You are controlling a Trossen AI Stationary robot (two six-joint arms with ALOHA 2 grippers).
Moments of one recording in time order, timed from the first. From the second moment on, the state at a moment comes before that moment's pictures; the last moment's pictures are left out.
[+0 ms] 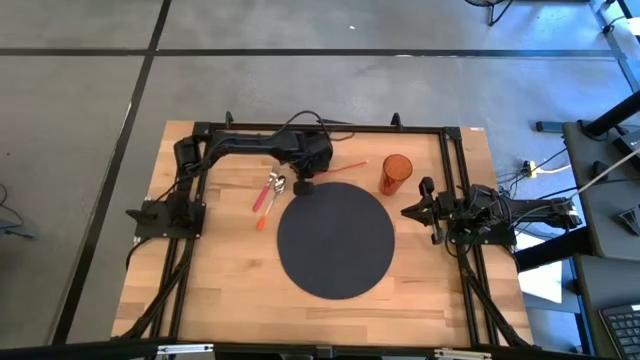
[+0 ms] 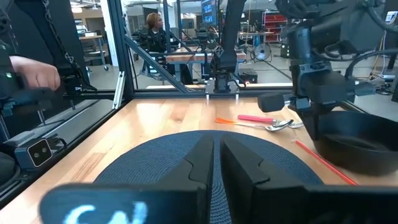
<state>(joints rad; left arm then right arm) 0.37 1.99 1.45 -0.72 -0.10 0.39 0.04 0.04 0.01 0.03 -0.06 0.04</state>
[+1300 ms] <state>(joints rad) -0.24 1.94 1.45 -0.59 -0.08 0.35 0.04 0.04 0.01 0.03 -0.05 0.05</state>
